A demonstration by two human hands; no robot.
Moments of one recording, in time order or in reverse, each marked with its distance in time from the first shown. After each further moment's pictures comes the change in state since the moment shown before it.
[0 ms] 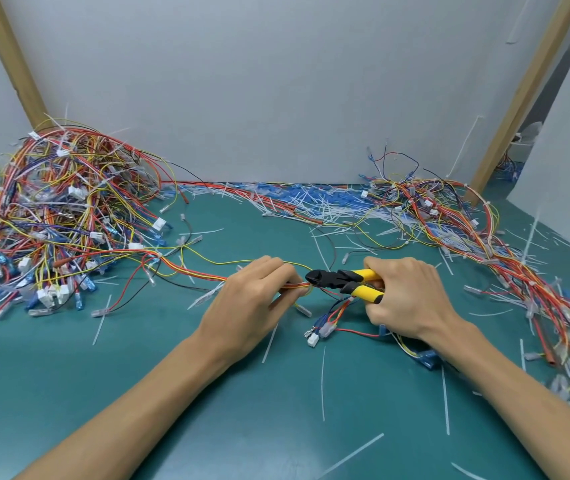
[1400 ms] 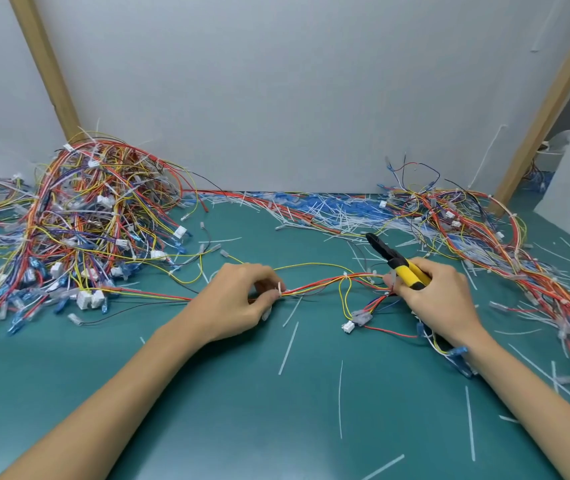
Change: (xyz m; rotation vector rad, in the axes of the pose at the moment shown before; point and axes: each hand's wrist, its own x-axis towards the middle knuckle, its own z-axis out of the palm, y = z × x) left_hand 0.005 -0.045 -0.028 -0.084 -0.351 -0.293; right_hand 0.011 0.029 0.021 0.476 0.187 0.352
